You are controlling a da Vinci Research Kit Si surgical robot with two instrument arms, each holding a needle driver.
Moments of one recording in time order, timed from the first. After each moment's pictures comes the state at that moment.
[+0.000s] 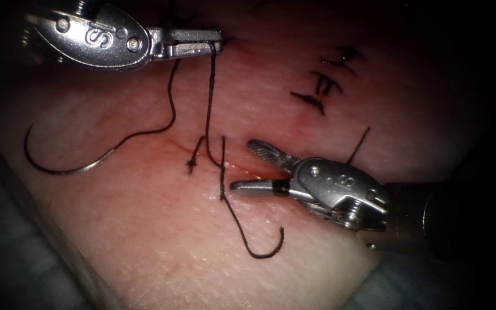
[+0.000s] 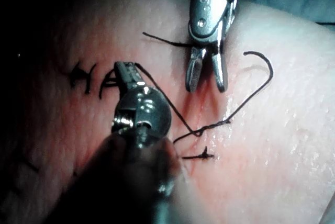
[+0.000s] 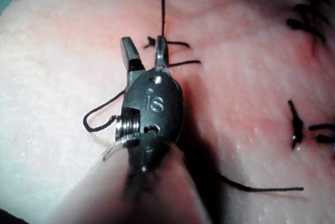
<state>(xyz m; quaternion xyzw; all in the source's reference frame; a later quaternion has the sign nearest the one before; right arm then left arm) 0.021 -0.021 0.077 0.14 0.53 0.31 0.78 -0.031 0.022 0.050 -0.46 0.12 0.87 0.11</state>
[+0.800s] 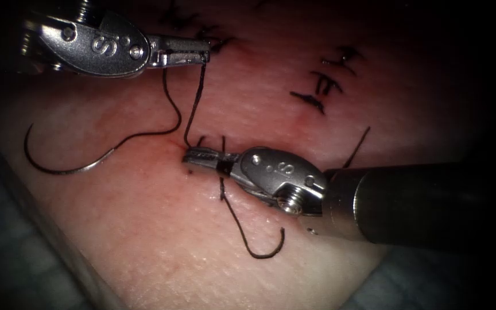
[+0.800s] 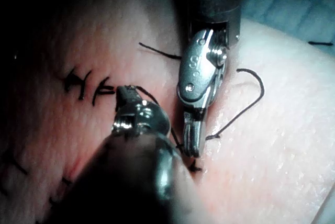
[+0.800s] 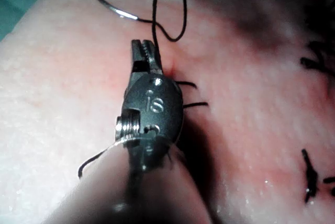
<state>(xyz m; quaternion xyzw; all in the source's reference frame) 0.029 -0.020 0.081 0.14 0.54 0.28 0.78 -0.031 0.021 0.049 -0.36 0.10 0.92 0.11</state>
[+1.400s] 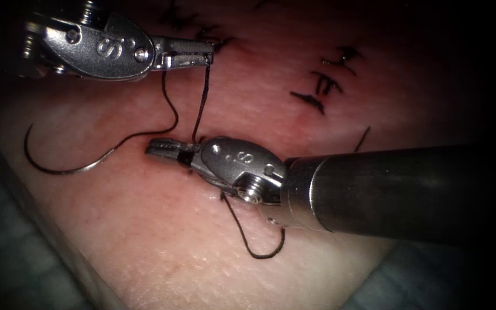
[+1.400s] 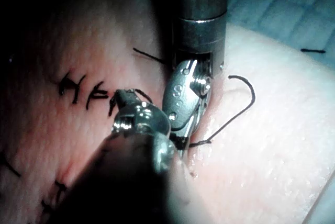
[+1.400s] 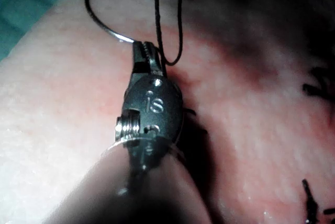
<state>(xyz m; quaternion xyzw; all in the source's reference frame) 0.031 -0.018 0.082 0.12 0.54 0.30 0.78 -0.031 0.020 0.048 -0.35 0.11 0.92 0.12</state>
